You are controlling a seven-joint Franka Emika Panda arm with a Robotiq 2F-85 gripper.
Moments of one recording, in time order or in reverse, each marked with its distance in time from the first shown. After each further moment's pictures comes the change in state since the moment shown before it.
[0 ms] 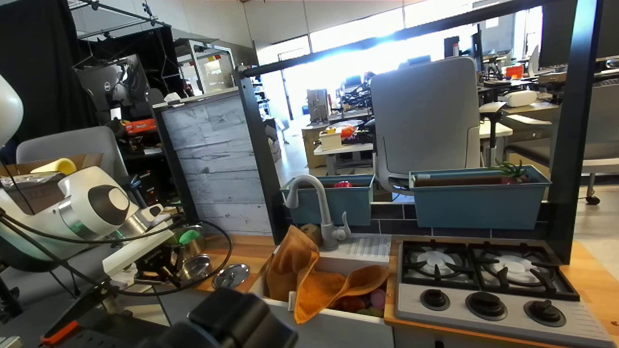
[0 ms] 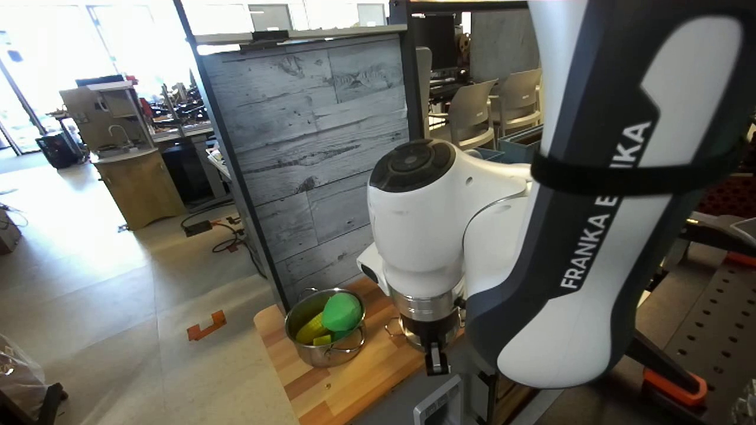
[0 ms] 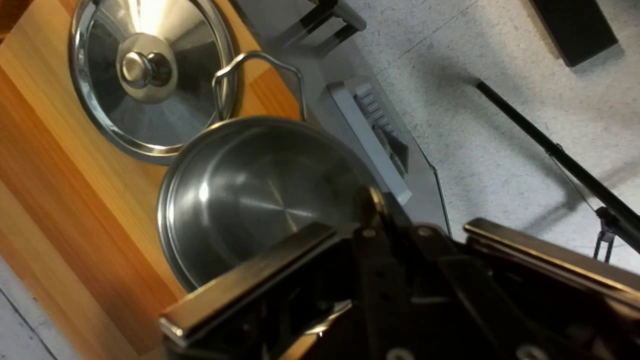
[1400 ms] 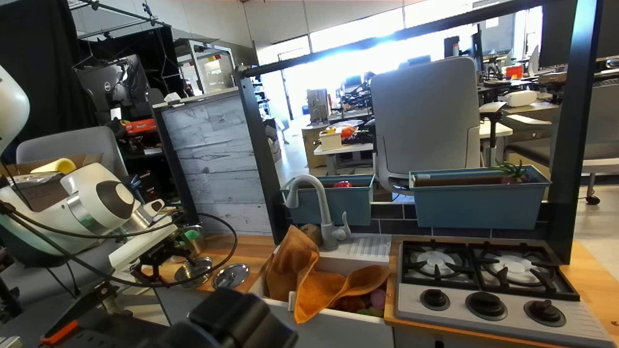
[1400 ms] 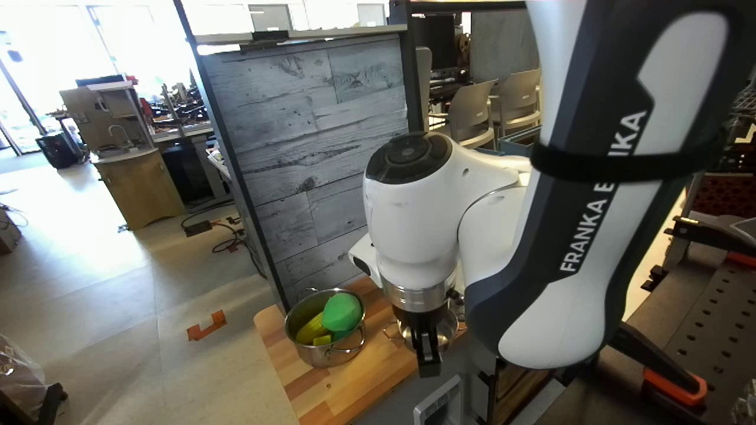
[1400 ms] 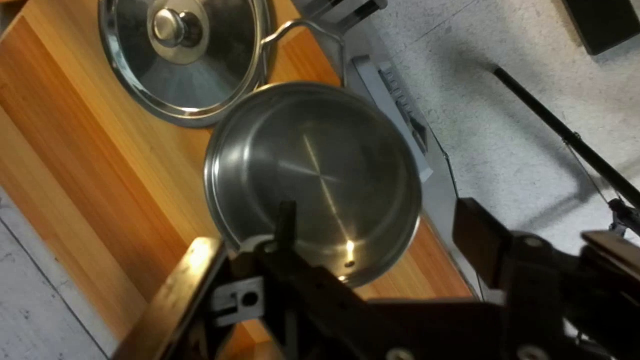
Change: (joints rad) arm -0.018 0.000 -0.006 0.026 -0.085 0.022 0.032
